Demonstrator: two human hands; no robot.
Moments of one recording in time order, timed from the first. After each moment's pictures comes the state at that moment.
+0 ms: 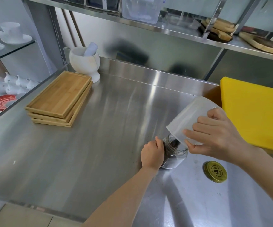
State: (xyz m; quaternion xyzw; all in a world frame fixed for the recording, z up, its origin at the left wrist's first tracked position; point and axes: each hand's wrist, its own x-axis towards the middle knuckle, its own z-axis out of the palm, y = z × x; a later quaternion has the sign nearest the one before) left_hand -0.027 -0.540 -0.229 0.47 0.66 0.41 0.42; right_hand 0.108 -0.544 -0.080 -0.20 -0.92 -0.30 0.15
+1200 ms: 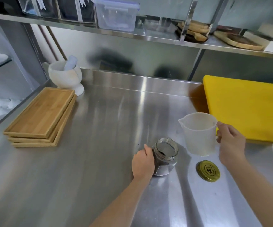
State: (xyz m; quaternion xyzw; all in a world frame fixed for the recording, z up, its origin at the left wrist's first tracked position) left_hand -0.026 -0.537 -0.234 0.49 0.67 0.41 0.39; right_hand 0.180 -0.532 -0.150 -0.67 -0.32 0.22 0.64
